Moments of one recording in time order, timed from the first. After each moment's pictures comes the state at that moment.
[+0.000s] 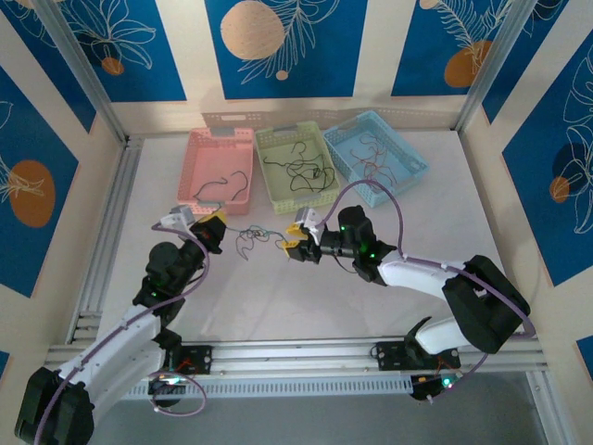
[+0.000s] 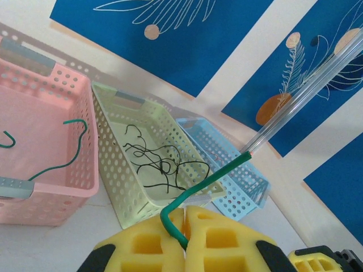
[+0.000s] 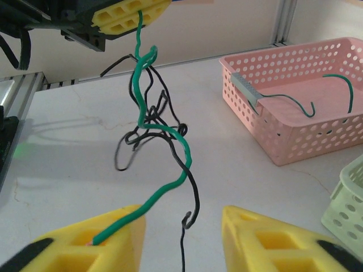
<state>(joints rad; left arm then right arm) -0.41 0.76 0.26 0.51 0.05 -0.65 0.69 1.40 0.59 0.51 -0.56 -0.13</state>
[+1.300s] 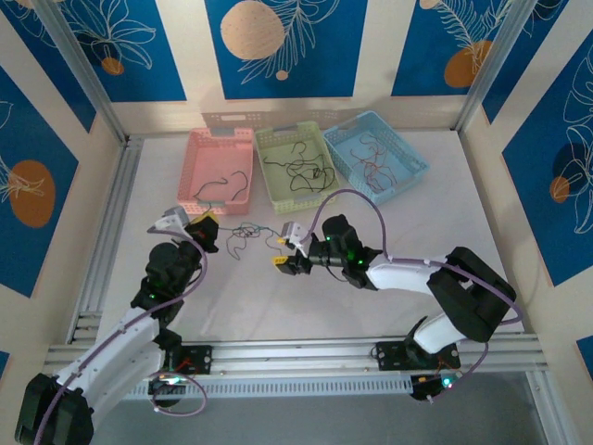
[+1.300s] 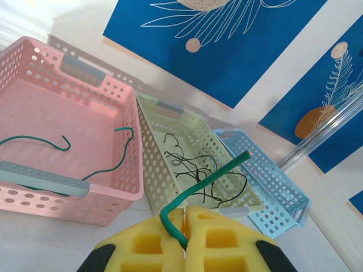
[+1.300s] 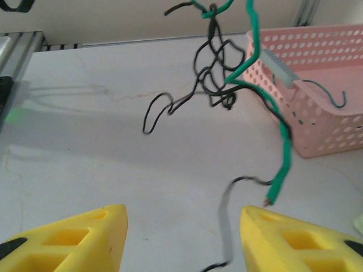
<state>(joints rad) -0.41 0.71 0.26 0.43 -0.10 -0.62 0.78 1.48 0.59 0.53 -0.45 -0.23</state>
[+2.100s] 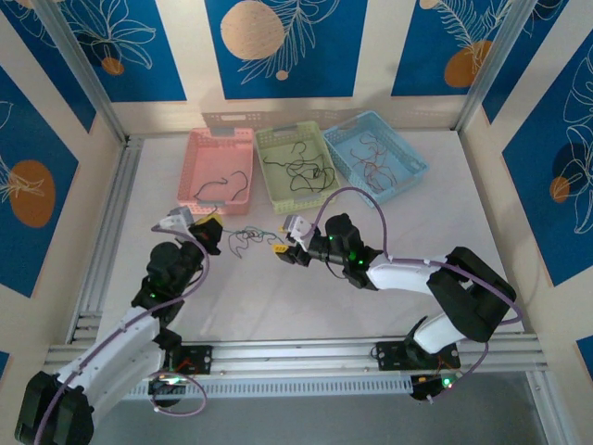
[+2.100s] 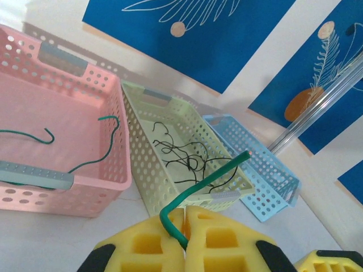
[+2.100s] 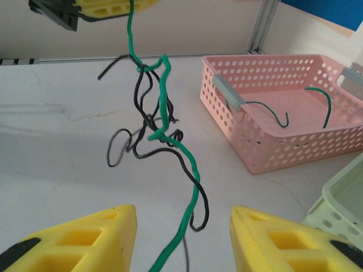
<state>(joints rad) -0.41 0.73 0.26 0.43 -0.03 -0.59 0.78 1.48 0.59 0.63 -0.35 -0.25</state>
